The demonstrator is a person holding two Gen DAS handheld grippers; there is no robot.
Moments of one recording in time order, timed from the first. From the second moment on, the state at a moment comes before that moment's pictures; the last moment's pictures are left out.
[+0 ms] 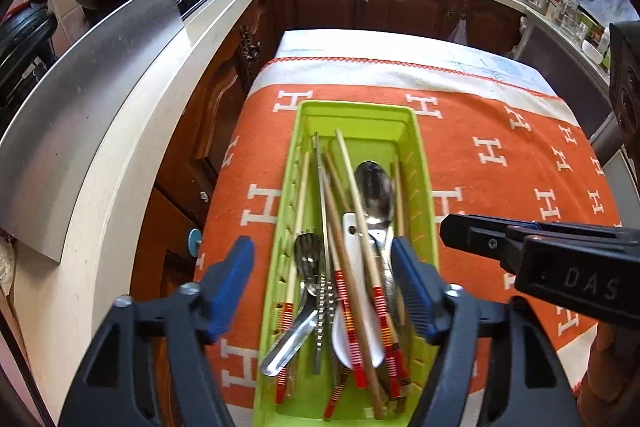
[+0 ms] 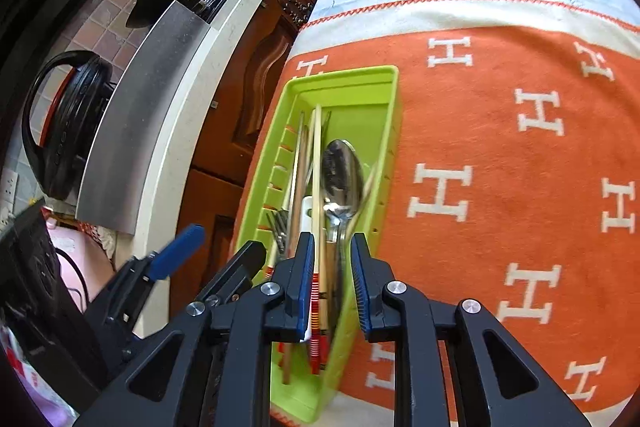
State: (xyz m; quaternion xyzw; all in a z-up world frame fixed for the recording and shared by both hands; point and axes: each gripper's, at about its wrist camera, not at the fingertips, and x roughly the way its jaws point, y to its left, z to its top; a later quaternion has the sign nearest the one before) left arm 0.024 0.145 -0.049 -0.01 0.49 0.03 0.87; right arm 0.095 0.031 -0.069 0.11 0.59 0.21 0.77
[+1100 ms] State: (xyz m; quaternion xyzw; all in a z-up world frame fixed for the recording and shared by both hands) left arm -0.015 0.013 -0.017 -0.04 0.48 -0.05 0.87; right arm -0.046 -0.186 -0.016 0.06 0.49 0.07 0.87
